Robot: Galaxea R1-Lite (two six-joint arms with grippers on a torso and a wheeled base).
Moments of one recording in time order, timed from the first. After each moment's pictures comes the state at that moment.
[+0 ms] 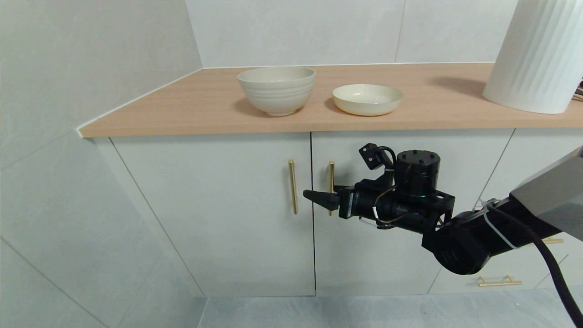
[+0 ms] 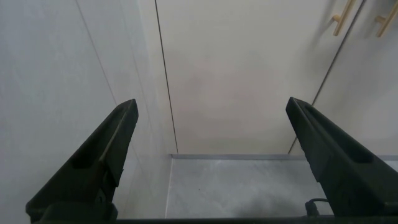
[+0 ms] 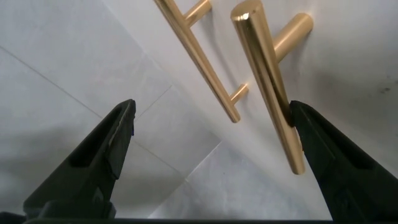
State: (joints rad) left arm 0.00 0.00 0.00 0.00 0.02 -0.01; right arm 0.61 2.07 -1.02 -0.98 0.39 0.35
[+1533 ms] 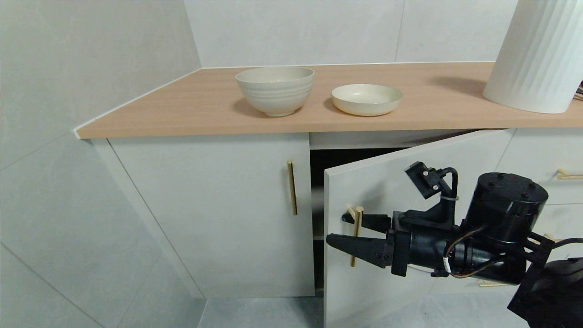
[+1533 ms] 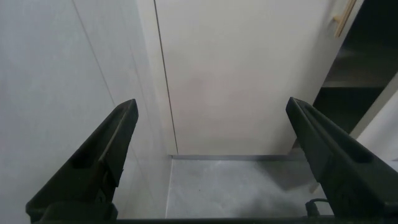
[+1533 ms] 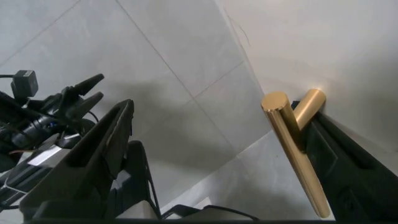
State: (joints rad) left arm 0.00 0.00 0.00 0.00 0.02 -0.01; right arm 0.68 1.78 -0.56 -1.22 0.60 0.42
